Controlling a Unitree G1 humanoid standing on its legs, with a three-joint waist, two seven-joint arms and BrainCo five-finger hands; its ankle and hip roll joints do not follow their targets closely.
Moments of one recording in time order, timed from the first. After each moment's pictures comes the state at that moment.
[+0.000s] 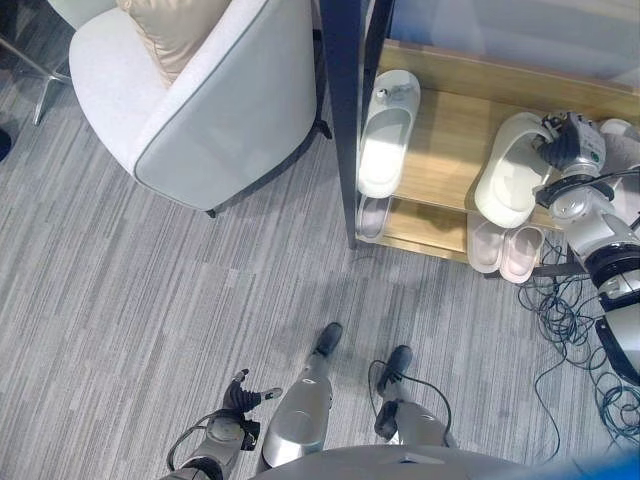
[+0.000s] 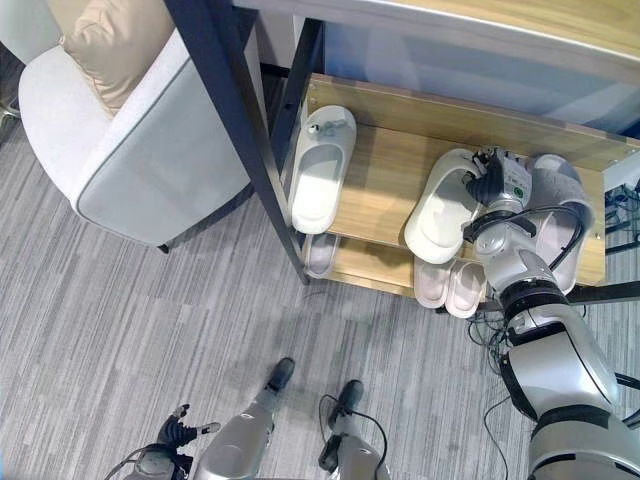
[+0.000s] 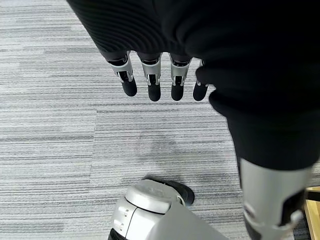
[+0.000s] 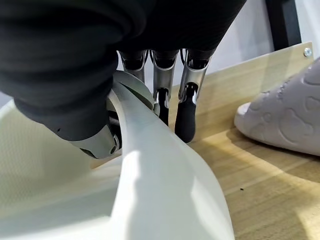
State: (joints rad) left arm -0.04 0.25 -0.24 1.21 -0.10 -0.21 0.23; right arm -0.90 -0.74 0.44 0.98 -0.24 -0.09 -0.48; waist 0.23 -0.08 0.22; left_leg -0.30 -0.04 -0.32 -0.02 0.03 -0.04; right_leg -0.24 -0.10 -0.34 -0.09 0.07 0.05
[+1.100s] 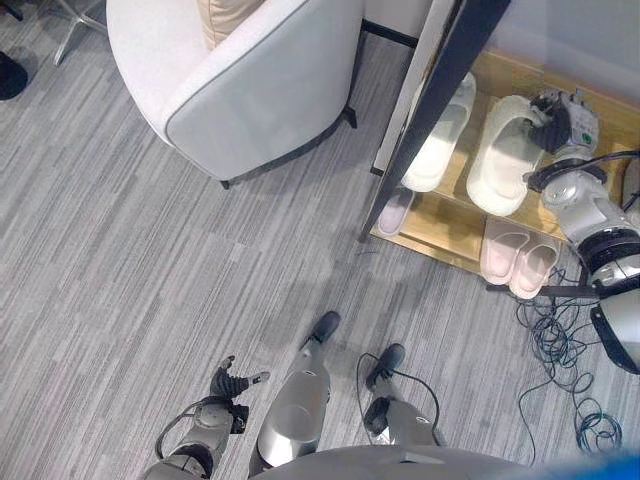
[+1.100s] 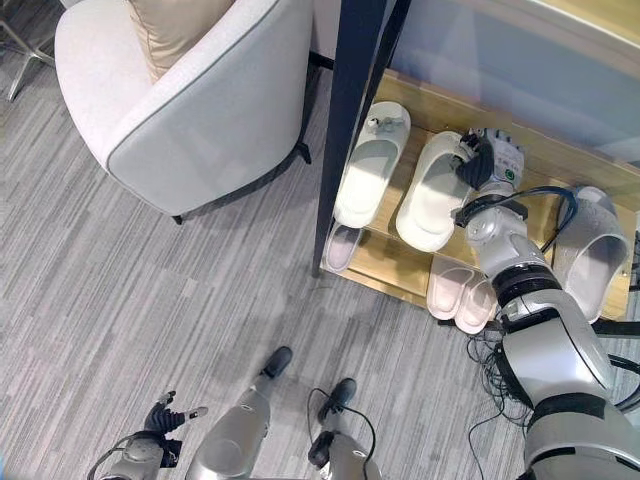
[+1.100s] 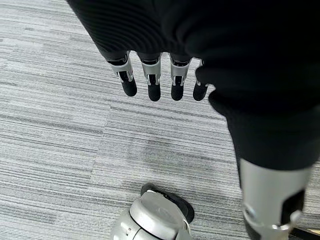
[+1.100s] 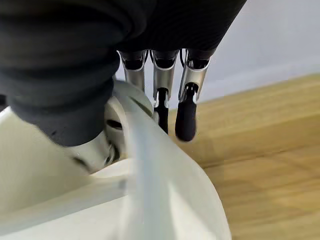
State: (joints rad) left arm -0.08 0.30 -0.23 1.22 -0.18 -0.22 0.22; right arm -0.98 -0.72 0.48 0.97 -0.23 -0.08 -0.50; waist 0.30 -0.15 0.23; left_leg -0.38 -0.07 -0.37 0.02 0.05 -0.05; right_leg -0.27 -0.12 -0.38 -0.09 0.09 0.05
